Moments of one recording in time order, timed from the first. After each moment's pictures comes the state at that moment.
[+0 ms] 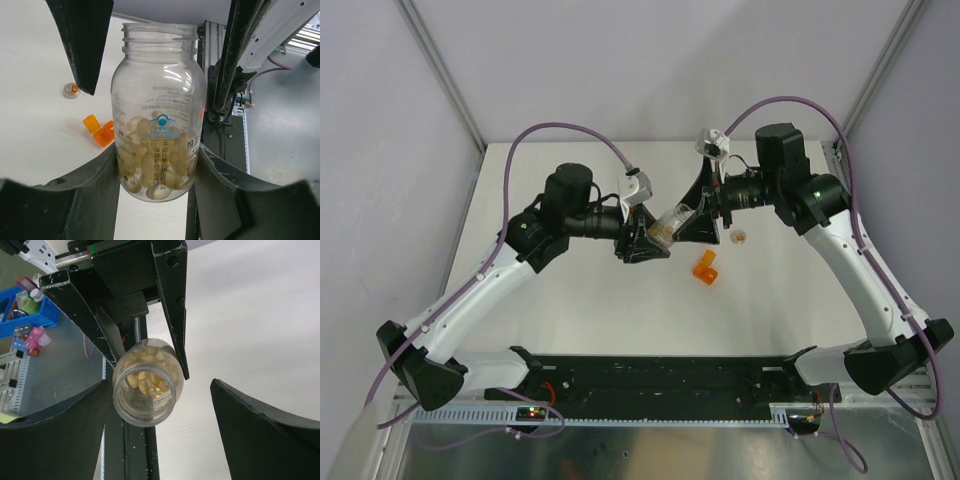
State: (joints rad) left arm -0.69 1.23 1.30 -0.43 0.78 0.08; right arm 0.48 1.35 1.62 -0.76 -1.00 -0.14
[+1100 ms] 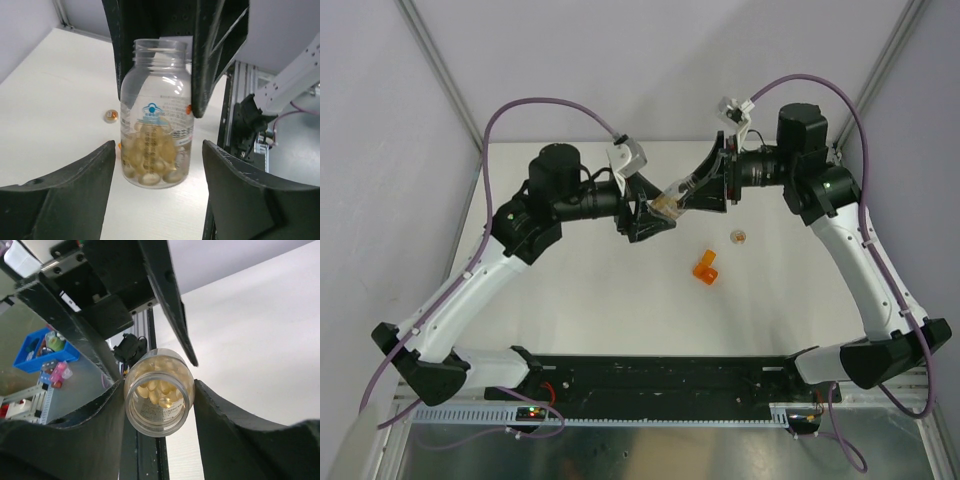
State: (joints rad) left arm -0.71 1.26 1.47 -0.43 0.62 0.02; right arm 0.41 1.38 1.67 -0.56 -1.11 0.10
